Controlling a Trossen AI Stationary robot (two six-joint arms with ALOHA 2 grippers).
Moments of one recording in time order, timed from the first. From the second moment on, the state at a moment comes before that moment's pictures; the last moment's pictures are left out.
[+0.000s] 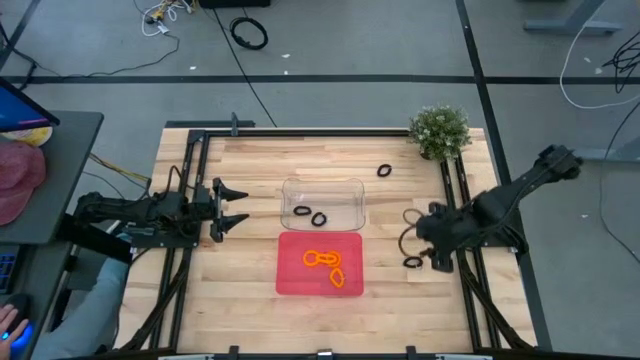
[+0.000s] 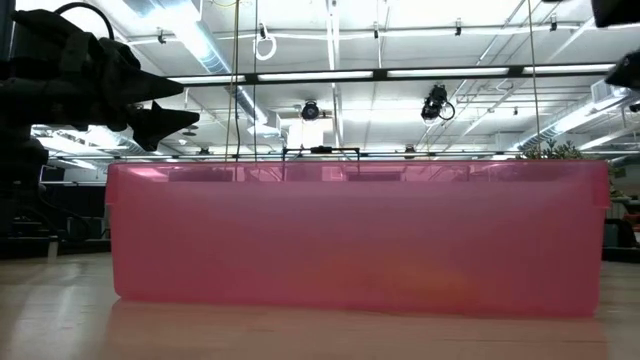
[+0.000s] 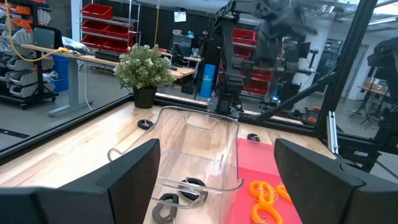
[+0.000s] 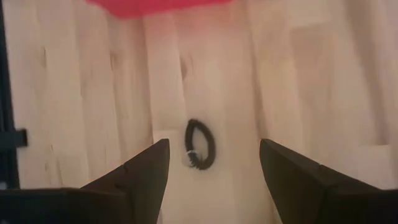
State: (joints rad) left arm -0.13 0.01 0.01 0.06 -0.29 -0.17; right arm 0.56 0.97 0.87 -1.09 0.14 0.66
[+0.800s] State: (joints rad) left arm -0.13 0.01 0.01 0.06 -0.29 -0.17; right arm 0.59 0.99 0.34 -0.53 0.01 0.61
